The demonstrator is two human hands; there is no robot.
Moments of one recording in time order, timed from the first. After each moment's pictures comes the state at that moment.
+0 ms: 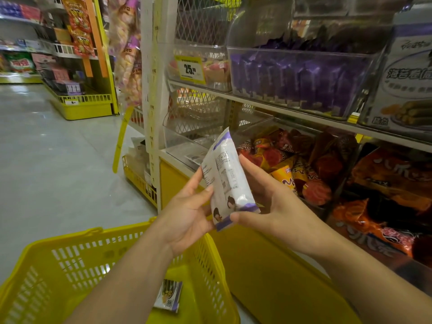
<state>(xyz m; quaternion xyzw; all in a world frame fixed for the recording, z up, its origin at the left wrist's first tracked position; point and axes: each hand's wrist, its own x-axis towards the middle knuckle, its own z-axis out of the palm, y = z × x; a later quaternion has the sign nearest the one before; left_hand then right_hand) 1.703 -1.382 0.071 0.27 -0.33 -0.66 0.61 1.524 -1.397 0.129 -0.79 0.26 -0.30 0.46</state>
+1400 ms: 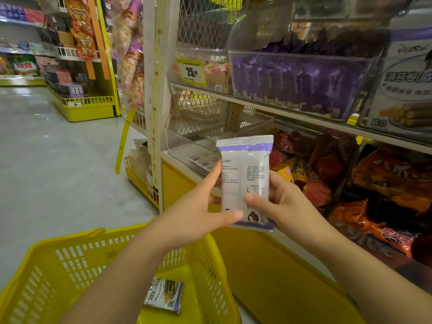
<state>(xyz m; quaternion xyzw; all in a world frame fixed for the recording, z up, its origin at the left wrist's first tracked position) 1.704 -1.364 0.098 0.47 -0.67 -0.37 0.45 1.516 -1.408 0.122 -0.72 0.33 -0.35 0.51</state>
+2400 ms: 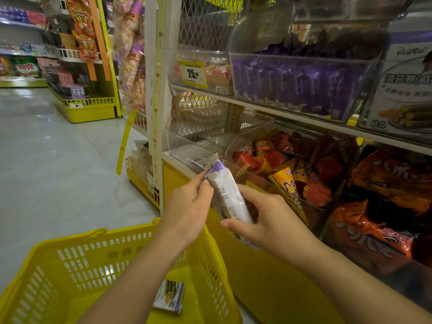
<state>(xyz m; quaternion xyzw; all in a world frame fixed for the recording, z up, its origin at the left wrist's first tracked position) 1.700 -1.367 0.091 0.59 -0.54 -0.26 0.54 1.531 -1.396 0.113 -0.88 0.33 -0.27 0.19</state>
